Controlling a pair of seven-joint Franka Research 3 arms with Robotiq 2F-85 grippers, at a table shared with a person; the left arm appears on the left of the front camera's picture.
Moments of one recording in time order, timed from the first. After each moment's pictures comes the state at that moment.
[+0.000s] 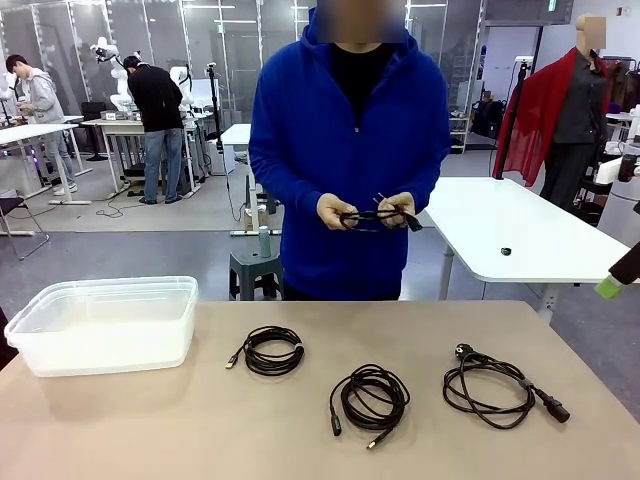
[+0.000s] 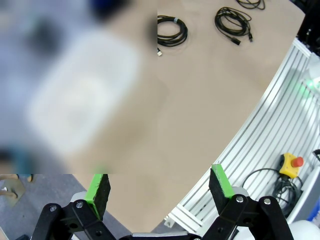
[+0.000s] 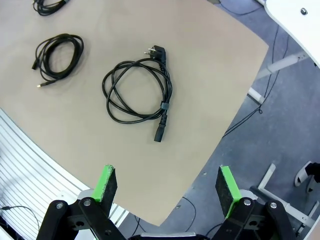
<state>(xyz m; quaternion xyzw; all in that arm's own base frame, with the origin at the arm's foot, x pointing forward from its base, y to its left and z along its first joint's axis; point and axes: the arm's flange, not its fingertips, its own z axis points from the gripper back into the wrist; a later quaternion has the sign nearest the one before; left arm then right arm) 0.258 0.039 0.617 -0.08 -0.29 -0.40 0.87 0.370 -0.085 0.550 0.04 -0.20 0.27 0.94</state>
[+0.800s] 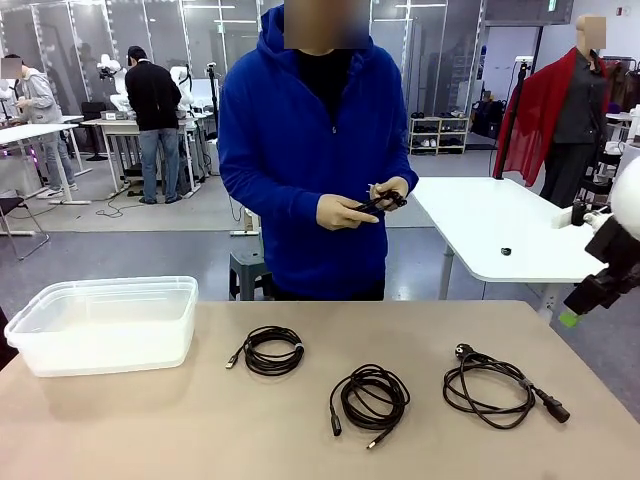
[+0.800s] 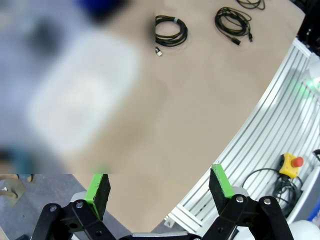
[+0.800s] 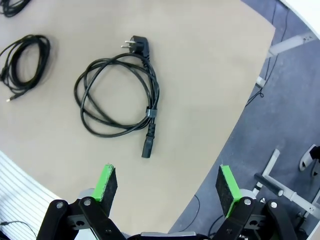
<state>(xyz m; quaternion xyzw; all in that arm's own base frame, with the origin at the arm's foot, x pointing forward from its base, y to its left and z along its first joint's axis) 0.258 0.039 0.617 -0.08 -0.29 -0.40 0.87 0.423 -0.074 0.474 0.02 -0.17 0.23 0.96</state>
